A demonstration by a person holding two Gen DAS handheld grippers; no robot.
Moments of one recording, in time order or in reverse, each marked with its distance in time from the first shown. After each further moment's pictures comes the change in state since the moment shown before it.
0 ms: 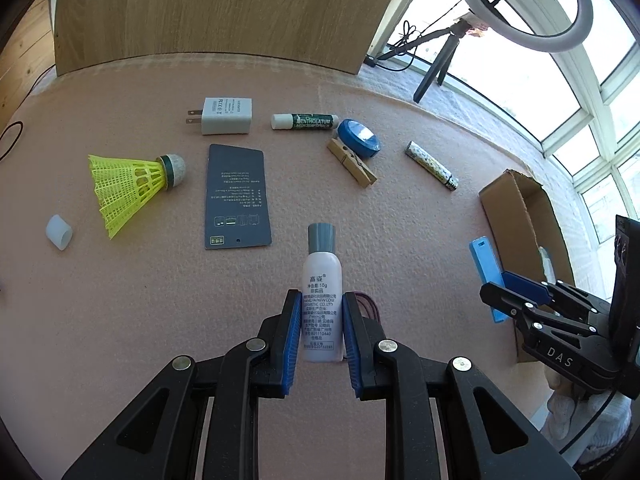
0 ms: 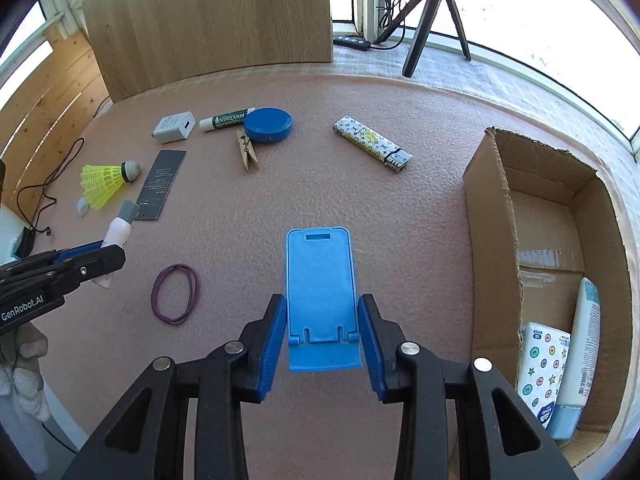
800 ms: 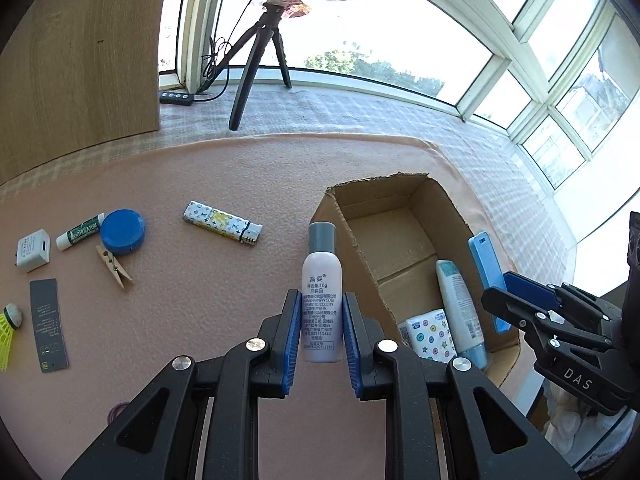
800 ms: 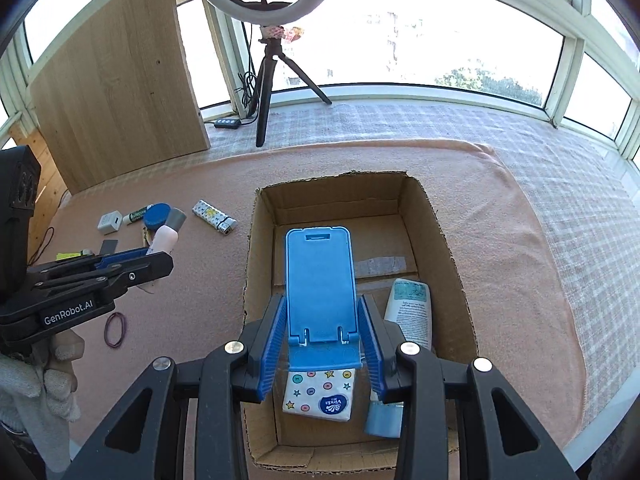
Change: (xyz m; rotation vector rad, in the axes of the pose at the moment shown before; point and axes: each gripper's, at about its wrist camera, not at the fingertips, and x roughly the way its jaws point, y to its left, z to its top) left arm 0.048 -0.216 0.050 0.270 -0.030 -0.150; right arm -0.090 -0.150 -0.020 0.197 -0.176 -0.101
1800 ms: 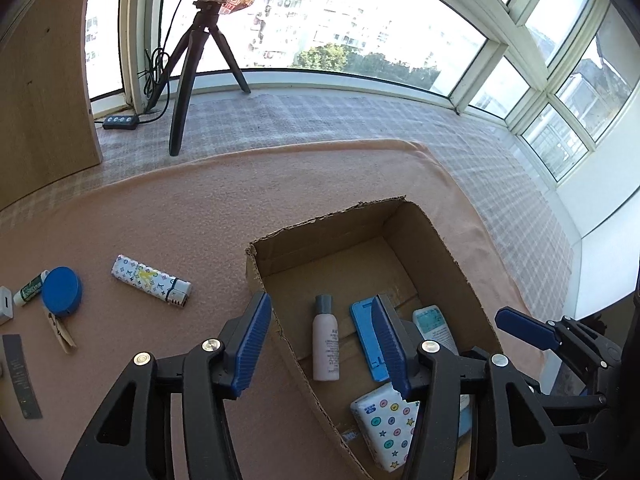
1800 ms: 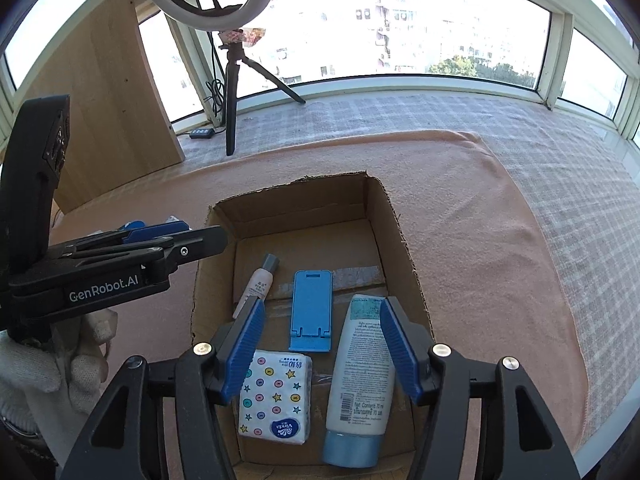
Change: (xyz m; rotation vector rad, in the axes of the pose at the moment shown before) left arm 0.058 -0.052 0.049 0.033 0.019 0.008; right arm 0.019 -0.044 0.010 0.059 0.012 0.025
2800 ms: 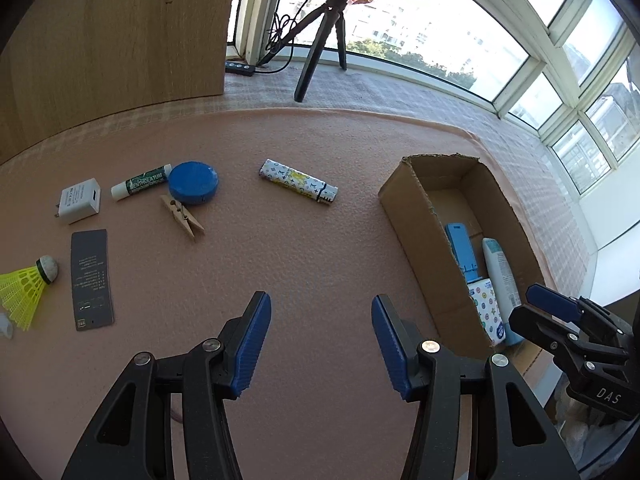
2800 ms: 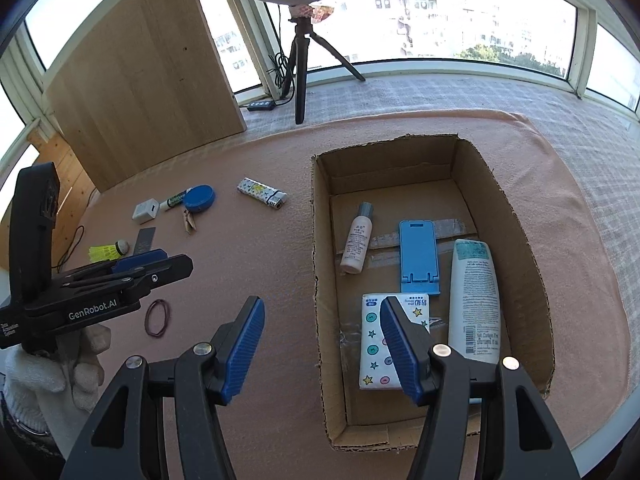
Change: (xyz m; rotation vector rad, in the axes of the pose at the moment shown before) left arm -0.083 0.118 -0.092 -0.122 0.026 0.090; right arm -0.012 0.084 -0.040 -0.012 0.043 0.104
